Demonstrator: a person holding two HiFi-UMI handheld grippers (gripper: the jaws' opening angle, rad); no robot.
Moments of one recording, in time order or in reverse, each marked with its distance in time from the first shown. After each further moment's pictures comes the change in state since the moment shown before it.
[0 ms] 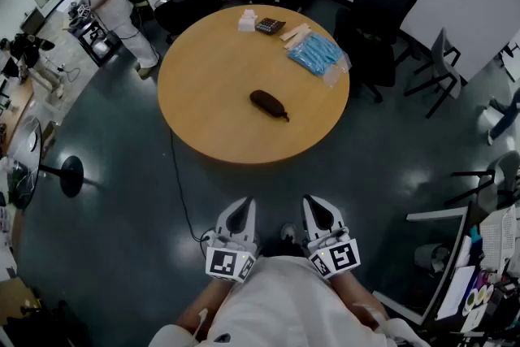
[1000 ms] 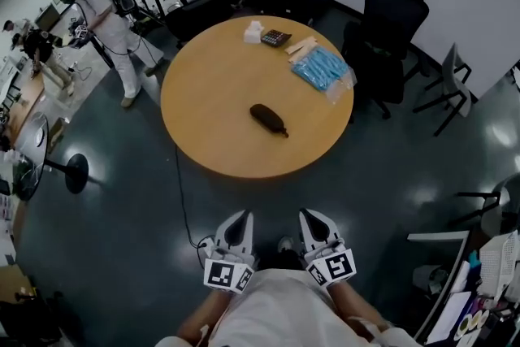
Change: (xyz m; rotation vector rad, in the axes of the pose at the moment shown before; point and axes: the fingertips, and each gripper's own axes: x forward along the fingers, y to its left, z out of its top) left arm 0.030 -0.024 -0.006 -0.024 -0.005 0.079; right arm 0.003 -0.047 -0.016 0.035 0.050 0.077
